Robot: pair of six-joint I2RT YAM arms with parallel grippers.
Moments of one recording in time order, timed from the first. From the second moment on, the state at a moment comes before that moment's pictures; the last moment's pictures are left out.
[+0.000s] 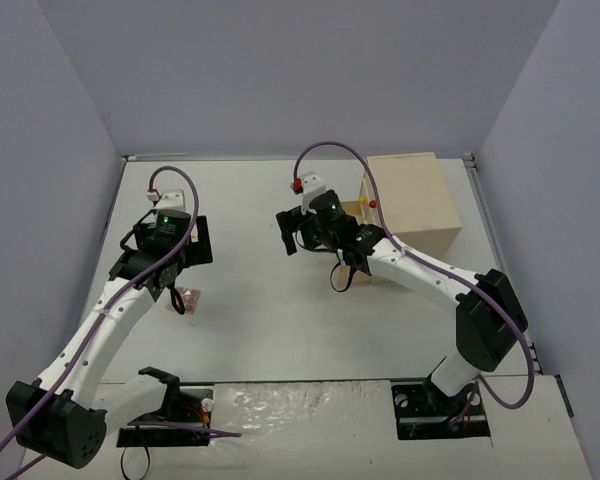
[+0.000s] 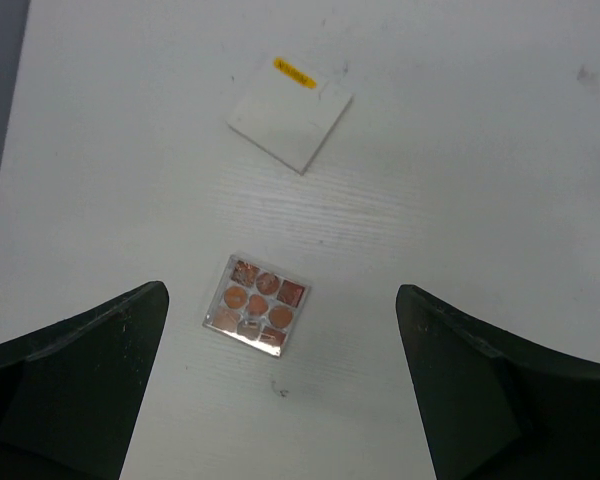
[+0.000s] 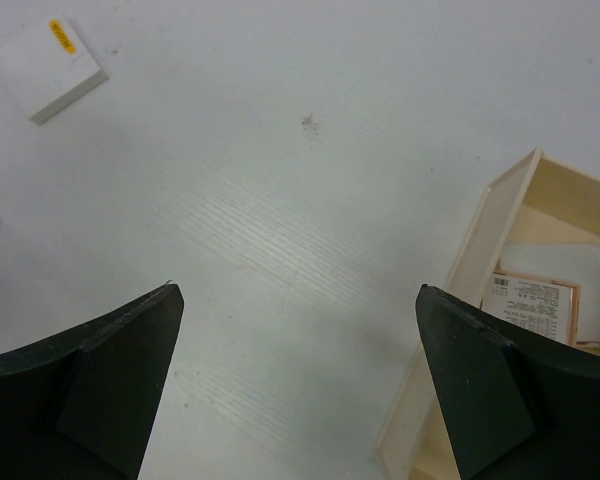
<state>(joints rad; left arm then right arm) -0.32 1.06 1.01 -0.68 -0.42 -0.29 0.74 1.61 1.18 -0.12 0.16 0.15</state>
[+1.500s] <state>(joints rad) -0.17 1.51 0.85 -0.64 0.05 -0.43 0.66 1.33 0.78 0.09 -0.12 0.15</state>
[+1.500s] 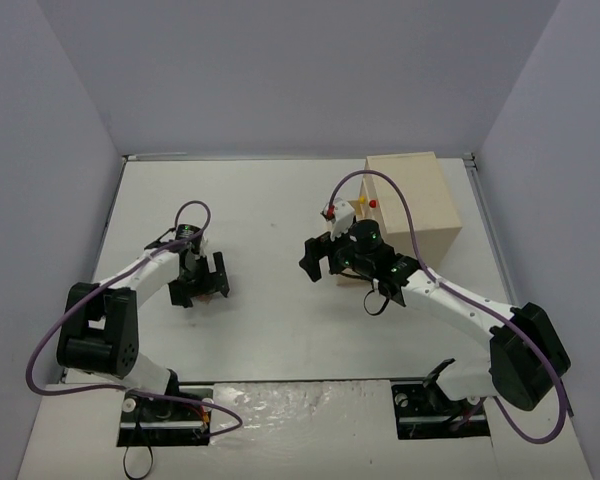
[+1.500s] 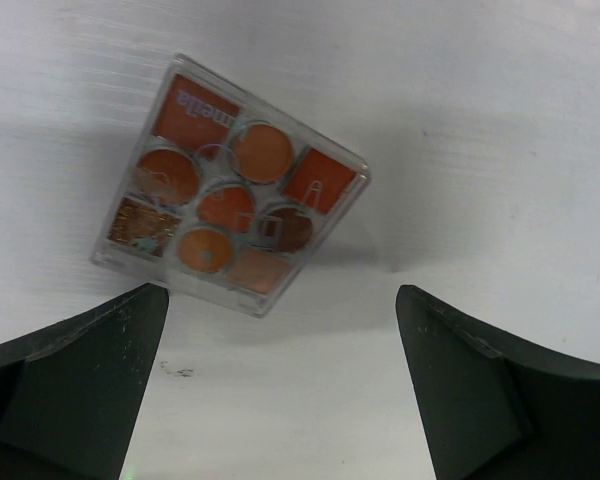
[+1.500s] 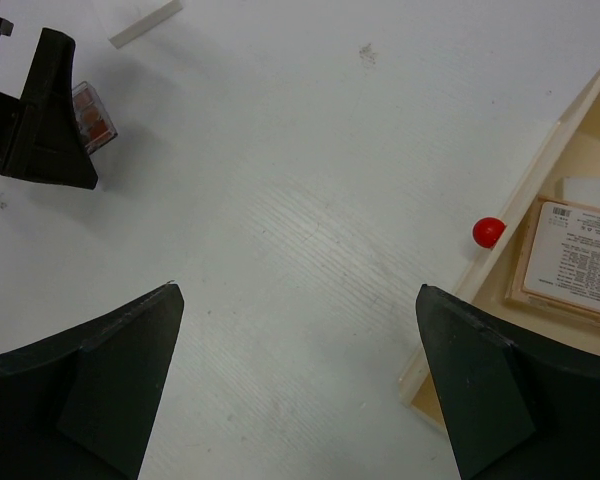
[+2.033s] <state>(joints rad) -0.17 1.48 0.86 -0.65 -0.11 -0.57 0.66 1.33 0.78 0.09 -0.13 0.17</state>
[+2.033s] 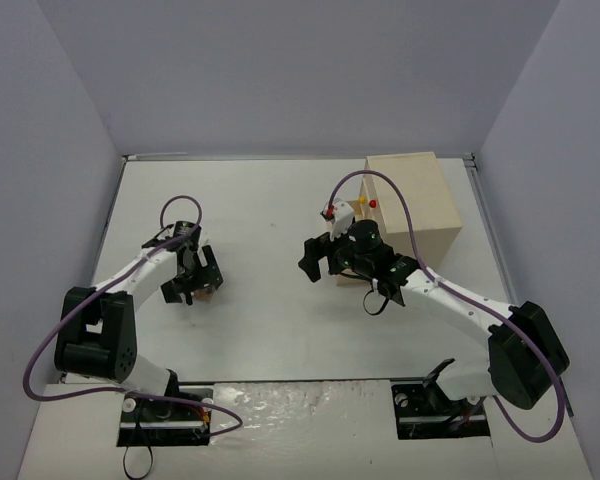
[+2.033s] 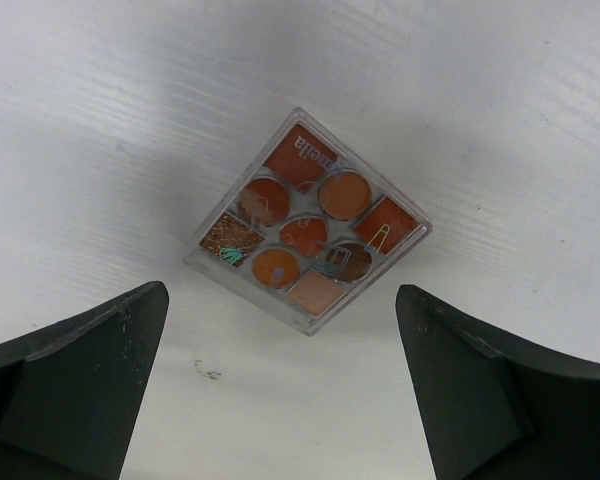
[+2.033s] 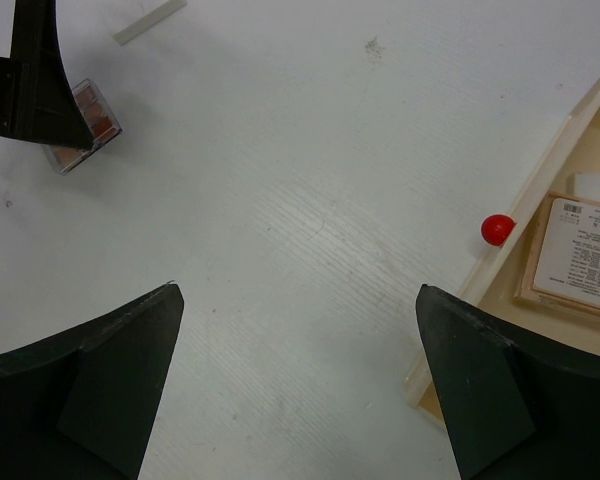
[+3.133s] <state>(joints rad) -0.20 1.70 1.03 -0.70 0.01 -0.14 0.66 1.34 0.78 0.09 -0.16 0.16</state>
